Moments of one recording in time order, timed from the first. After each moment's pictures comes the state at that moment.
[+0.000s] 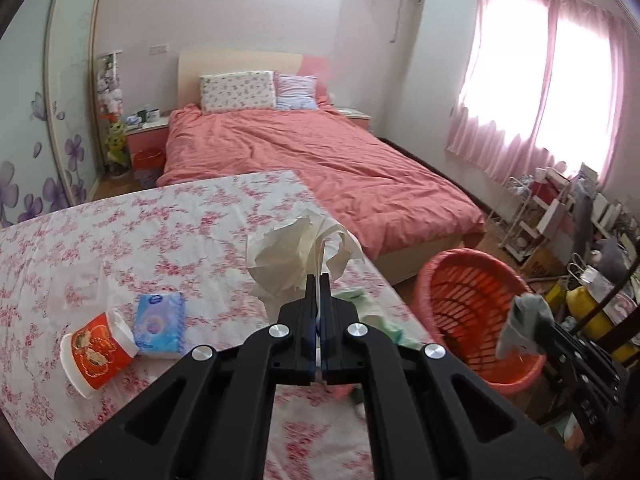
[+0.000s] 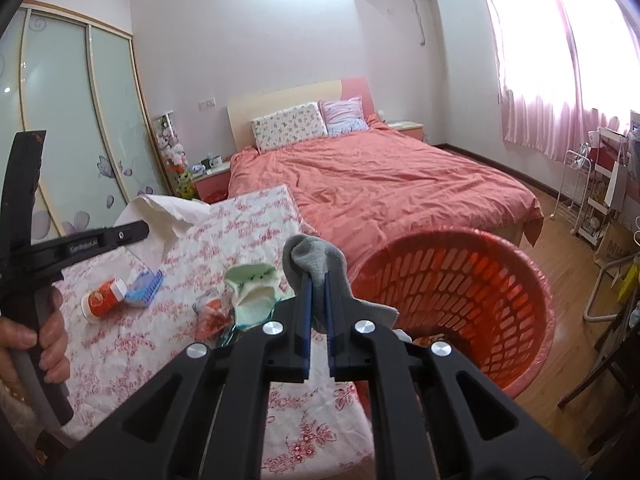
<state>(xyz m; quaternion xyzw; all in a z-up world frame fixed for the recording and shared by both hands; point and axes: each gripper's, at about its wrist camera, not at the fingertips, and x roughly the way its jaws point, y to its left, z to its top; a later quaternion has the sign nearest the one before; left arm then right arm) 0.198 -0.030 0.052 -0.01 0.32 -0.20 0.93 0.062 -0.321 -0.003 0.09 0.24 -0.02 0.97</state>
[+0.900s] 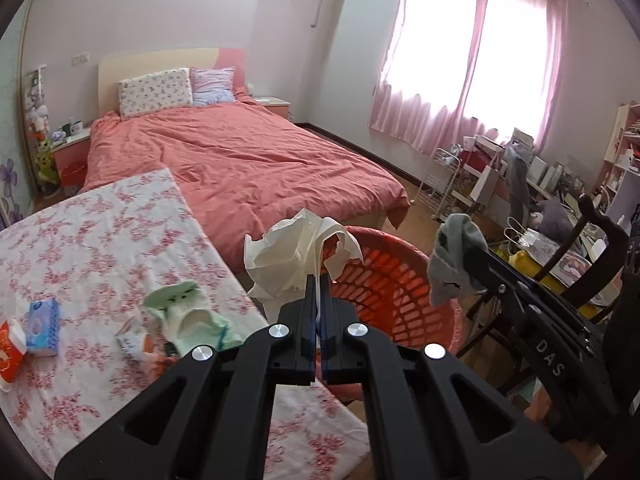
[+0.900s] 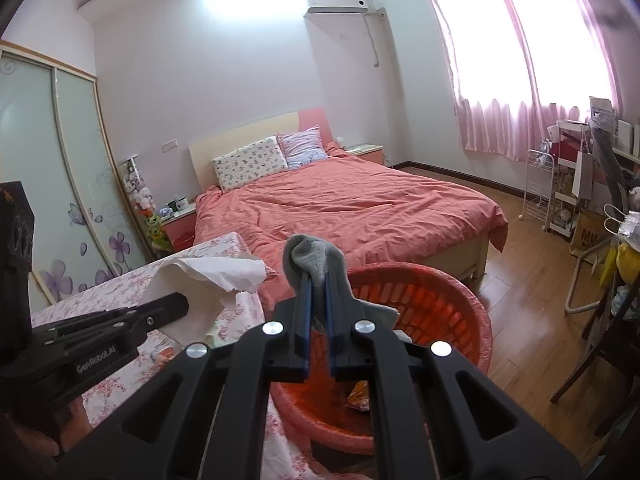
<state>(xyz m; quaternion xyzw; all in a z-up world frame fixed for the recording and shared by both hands) 0.165 -0.148 0.040 0.02 0.32 -0.33 0.89 0.045 -0.397 0.018 0.13 0.19 -0.09 0.97</state>
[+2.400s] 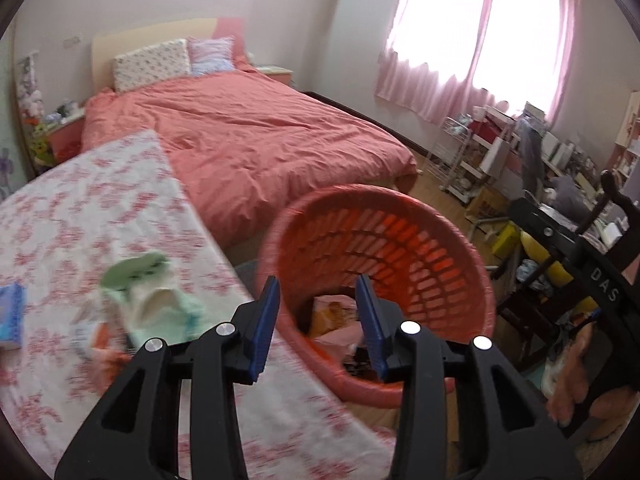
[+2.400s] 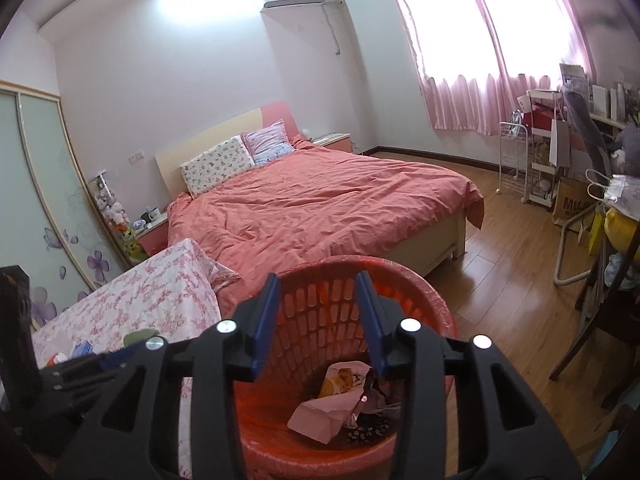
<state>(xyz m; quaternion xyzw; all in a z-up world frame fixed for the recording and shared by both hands) 0.174 -0.173 0.002 0.04 0.37 -0.30 0.88 0.065 -0.456 -0.017 0.17 0.21 -0.13 0.95</state>
